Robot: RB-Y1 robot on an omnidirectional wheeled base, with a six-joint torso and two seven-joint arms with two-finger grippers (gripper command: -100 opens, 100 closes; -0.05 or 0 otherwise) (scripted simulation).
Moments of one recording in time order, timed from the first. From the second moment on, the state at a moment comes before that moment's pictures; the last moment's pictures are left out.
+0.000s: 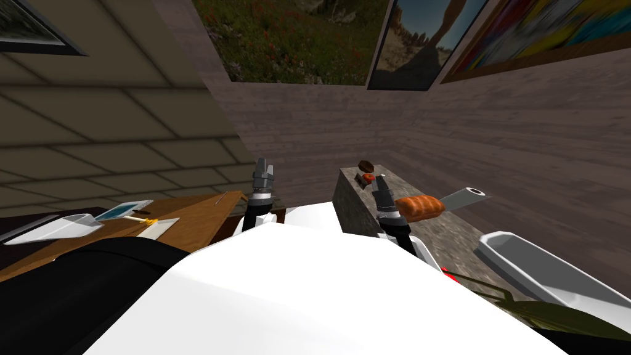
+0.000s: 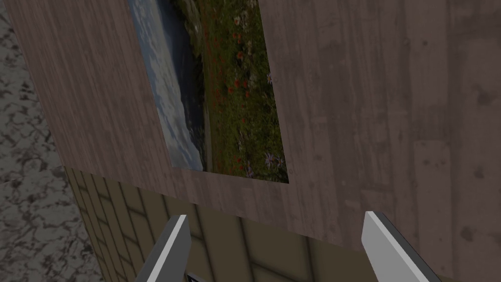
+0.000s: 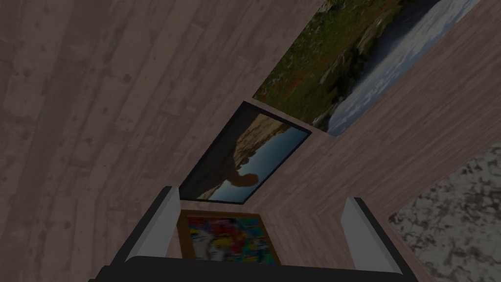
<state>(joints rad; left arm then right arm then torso) 0.52 0.05 0.01 -2.29 -0.03 -0.46 -0.14 0.50 -0.30 -0.02 -2.10 0.16 -0.55 0.01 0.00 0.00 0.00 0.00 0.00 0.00</state>
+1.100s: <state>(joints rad) 0.52 0.05 0.01 -2.29 -0.03 -0.46 -0.14 0.48 -0.62 -0.04 -1.86 0.38 -0.43 0.18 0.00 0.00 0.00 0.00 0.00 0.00</state>
